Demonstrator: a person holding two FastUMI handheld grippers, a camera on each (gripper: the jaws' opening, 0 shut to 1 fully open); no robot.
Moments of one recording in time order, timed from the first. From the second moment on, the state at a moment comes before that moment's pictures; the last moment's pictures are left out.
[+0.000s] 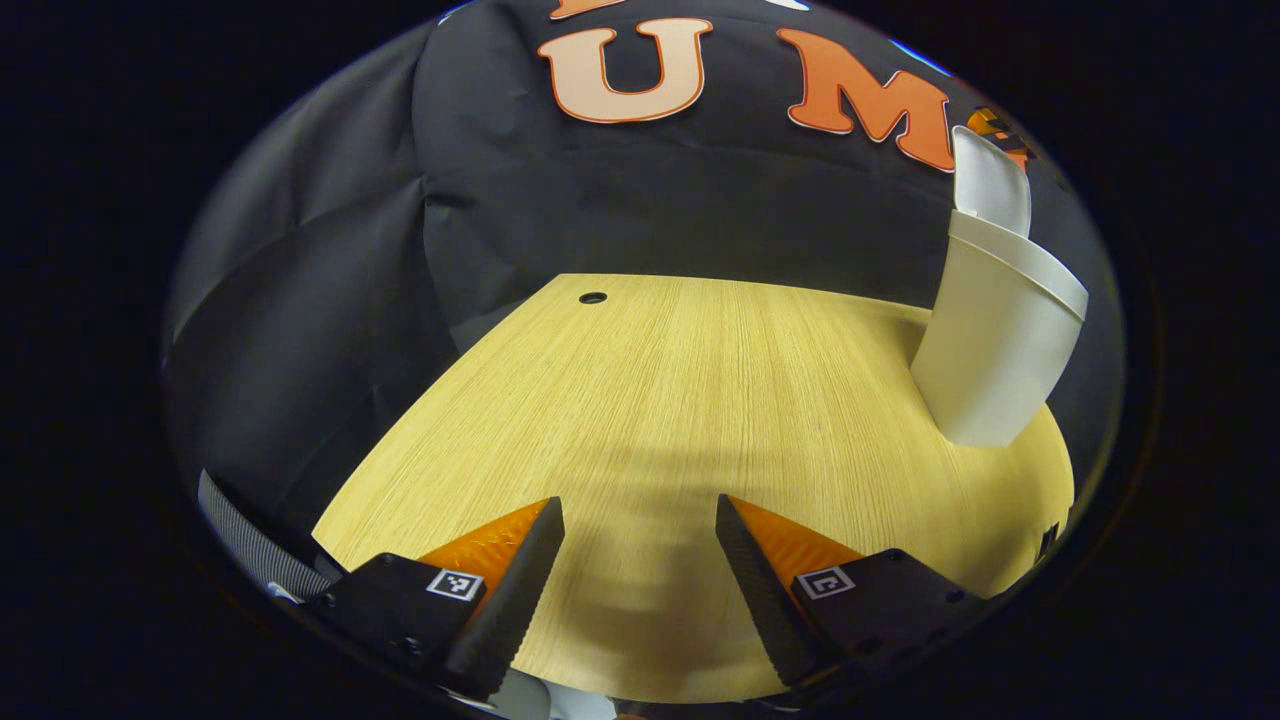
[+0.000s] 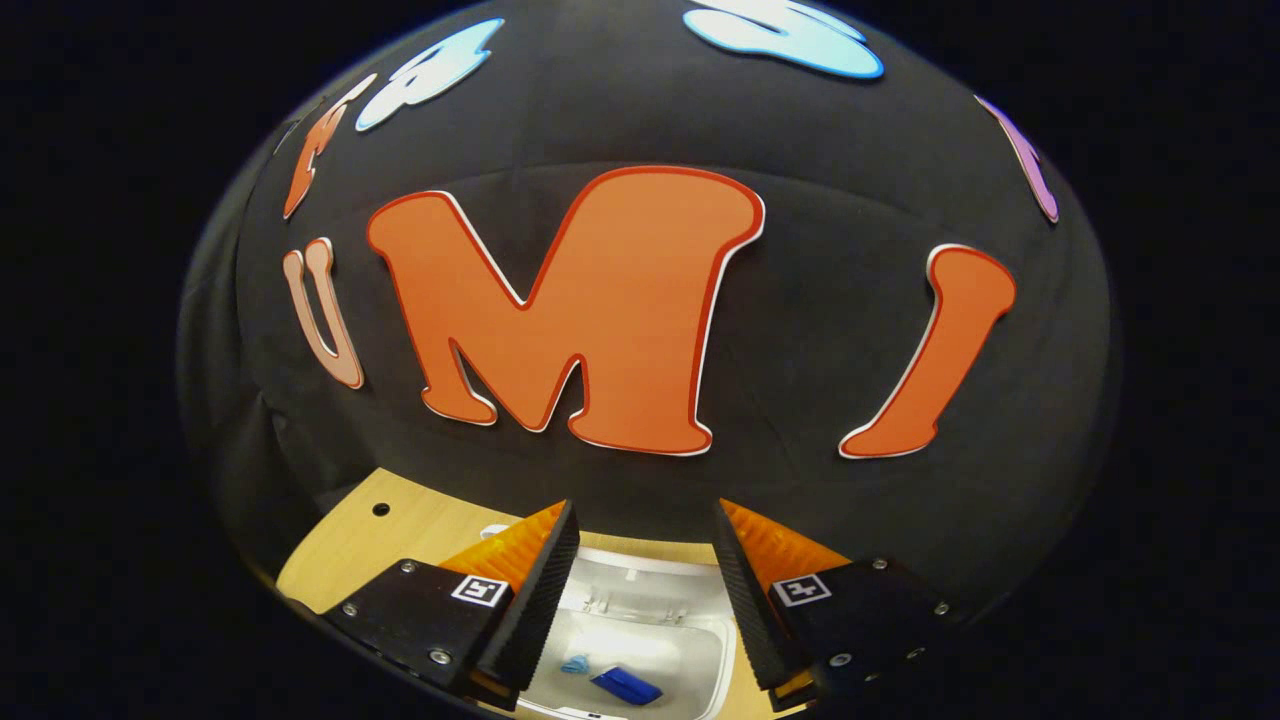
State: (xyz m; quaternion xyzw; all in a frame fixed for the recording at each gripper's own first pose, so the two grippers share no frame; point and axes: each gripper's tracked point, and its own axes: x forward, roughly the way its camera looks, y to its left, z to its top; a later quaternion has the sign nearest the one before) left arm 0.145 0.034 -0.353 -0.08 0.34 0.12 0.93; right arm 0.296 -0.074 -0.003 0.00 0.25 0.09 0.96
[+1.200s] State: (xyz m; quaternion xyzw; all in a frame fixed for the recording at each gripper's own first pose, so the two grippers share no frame) left arm 0.178 0.049 -0.349 -0.02 0.34 0.04 0.94; right arm 0.177 -0.071 -0.071 0.05 0.34 0.09 0.93
